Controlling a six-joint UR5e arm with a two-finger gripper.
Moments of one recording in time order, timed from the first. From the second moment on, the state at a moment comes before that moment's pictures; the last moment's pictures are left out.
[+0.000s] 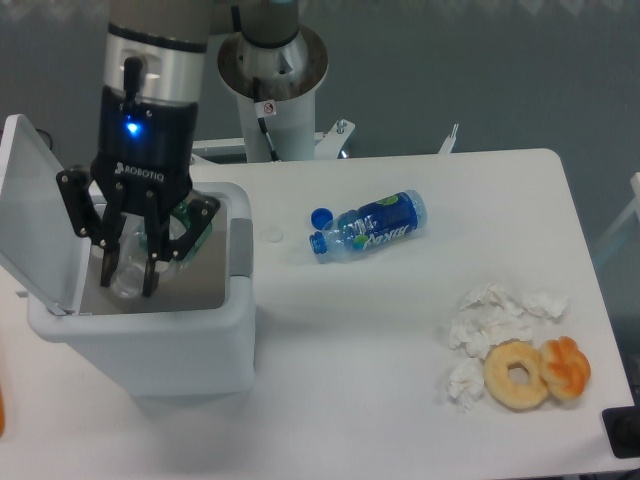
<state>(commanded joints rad) 2.19 -1.79 -1.33 -0.93 1.23 0.25</state>
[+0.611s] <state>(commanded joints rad) 2.17 -1.82 -1.35 -0.89 1.23 0.26</state>
